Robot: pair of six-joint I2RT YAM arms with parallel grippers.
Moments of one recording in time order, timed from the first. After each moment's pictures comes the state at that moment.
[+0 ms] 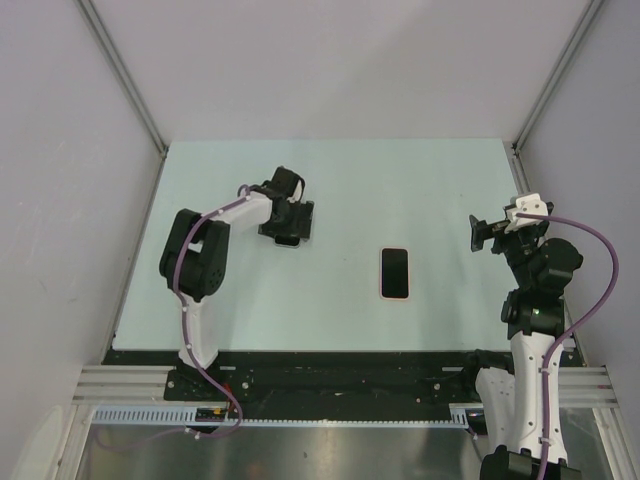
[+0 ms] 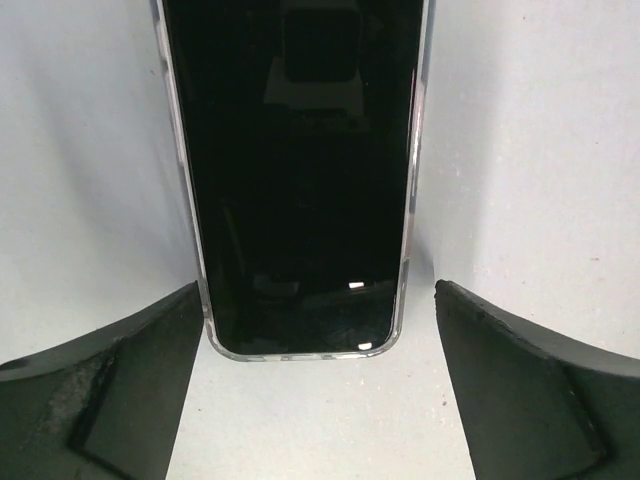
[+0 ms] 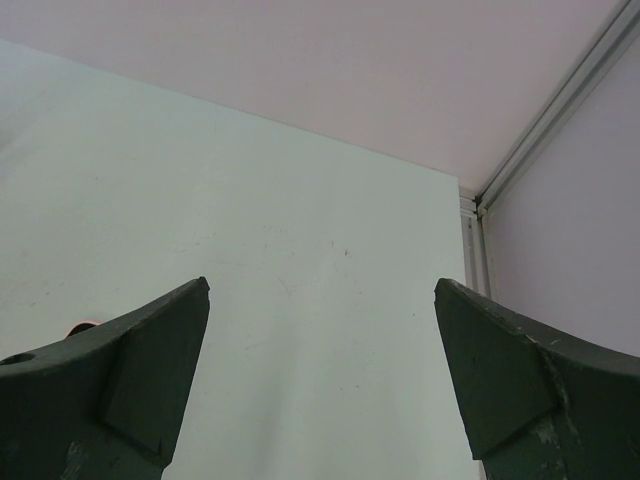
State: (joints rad) left arm -0.40 2.02 1.42 -0.53 -0.04 -0.25; right arm -0.25 0.61 0.63 0.01 -0.43 -0.24
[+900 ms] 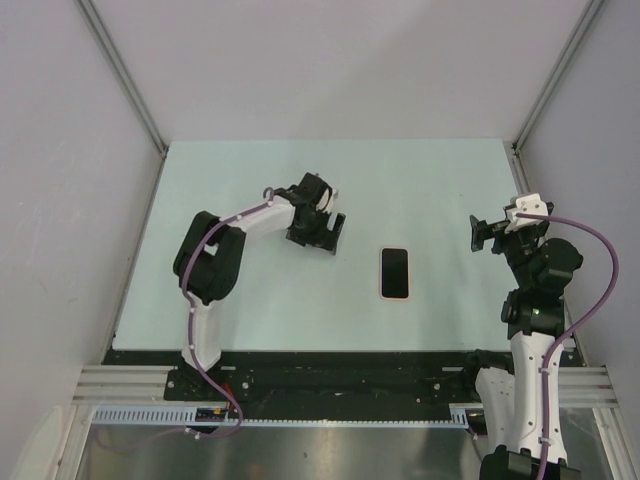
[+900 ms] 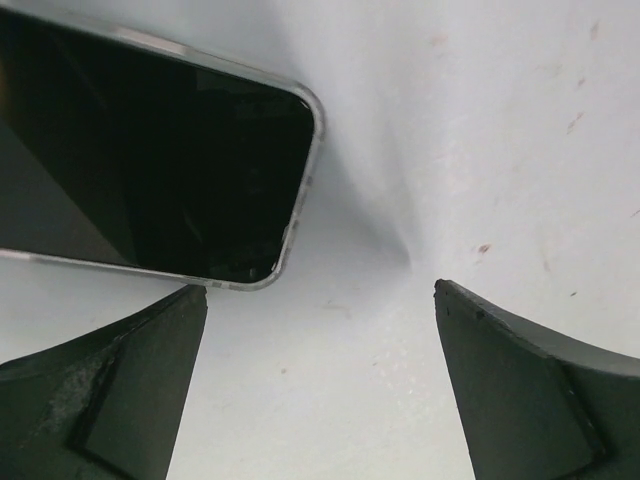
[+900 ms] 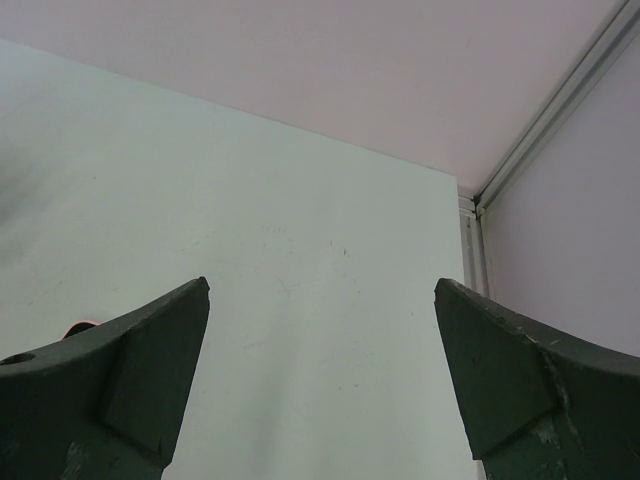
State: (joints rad) left arm -0.55 2.03 1.46 -0.58 0.12 -0.19; right arm -0.25 0.61 0.62 0.01 -0.43 -0.25
